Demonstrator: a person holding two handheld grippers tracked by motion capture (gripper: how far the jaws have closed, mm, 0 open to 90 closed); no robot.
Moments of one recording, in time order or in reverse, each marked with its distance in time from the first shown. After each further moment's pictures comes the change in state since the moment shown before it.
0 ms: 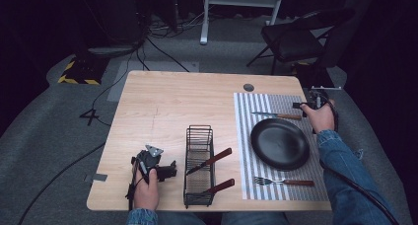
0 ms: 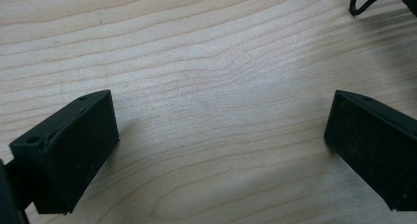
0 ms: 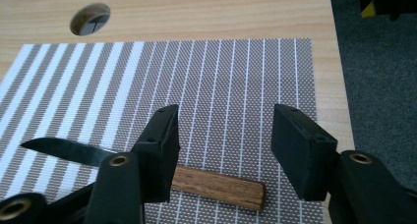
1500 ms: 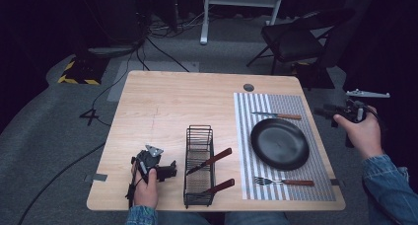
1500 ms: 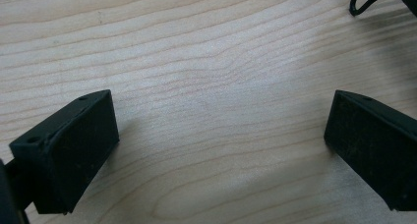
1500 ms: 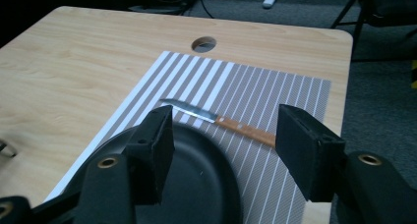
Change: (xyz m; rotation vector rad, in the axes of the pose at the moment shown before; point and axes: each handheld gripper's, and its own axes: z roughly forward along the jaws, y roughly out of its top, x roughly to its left) left arm 0.000 0.000 0.000 0.000 0.001 0.001; right arm 0.004 -0.022 -0.148 -0.150 0.238 -0.199
